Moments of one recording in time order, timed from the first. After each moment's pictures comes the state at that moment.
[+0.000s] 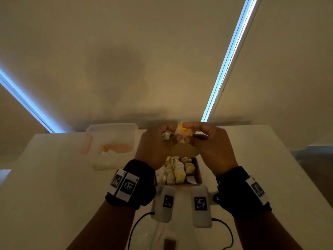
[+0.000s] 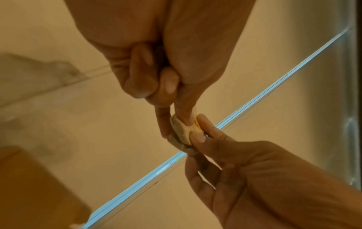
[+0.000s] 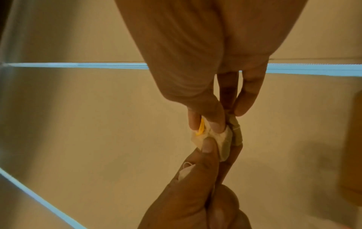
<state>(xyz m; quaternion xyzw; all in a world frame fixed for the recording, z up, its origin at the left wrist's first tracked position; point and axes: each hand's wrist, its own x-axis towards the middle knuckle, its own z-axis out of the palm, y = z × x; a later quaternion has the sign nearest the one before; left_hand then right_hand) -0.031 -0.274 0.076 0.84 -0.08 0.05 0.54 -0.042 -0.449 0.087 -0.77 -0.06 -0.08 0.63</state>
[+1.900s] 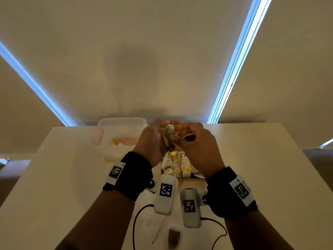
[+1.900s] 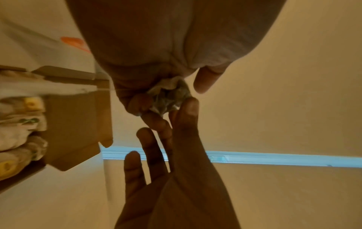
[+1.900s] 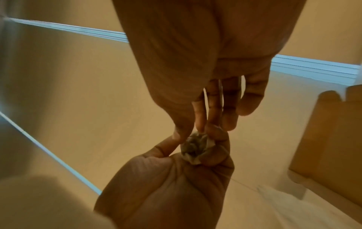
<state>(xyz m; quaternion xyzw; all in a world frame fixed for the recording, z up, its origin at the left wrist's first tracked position) -0.053 -0.271 0.093 0.49 0.10 -0.17 0.85 -0.064 -0.415 0.083 -0.81 -0.07 -0.04 0.57</state>
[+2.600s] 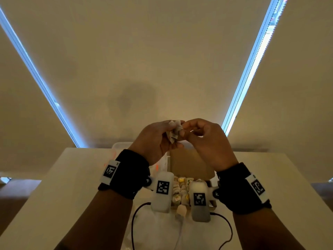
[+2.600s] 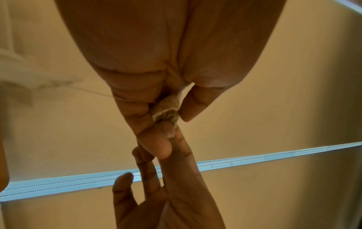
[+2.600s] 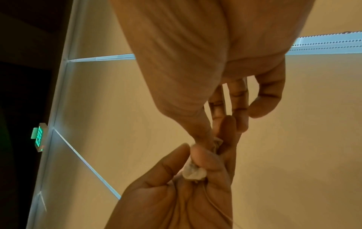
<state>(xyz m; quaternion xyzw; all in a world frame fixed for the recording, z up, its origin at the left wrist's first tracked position) -0.044 -0.227 0.180 0.54 -0.02 -0.13 0.83 -0.037 -0.391 0.170 -0.83 -0.15 -0.12 0.52</state>
